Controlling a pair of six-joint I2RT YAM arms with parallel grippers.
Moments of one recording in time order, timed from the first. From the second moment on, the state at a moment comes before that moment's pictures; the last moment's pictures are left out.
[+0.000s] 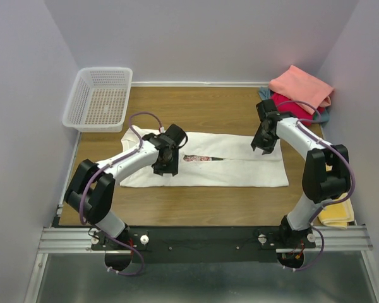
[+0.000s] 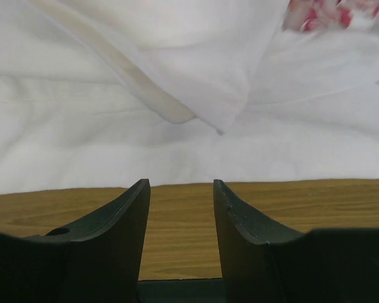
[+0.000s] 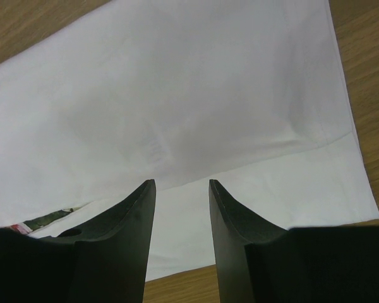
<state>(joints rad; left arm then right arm) -0.64 1.57 1.05 -0.80 -0.12 -0.60 0.22 1.72 1.25 -0.81 0.19 0.67</state>
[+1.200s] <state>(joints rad) -0.40 1.79 1.15 -0.60 -0.20 -0.44 0.31 1.76 1.30 -0.79 0.14 0.65</state>
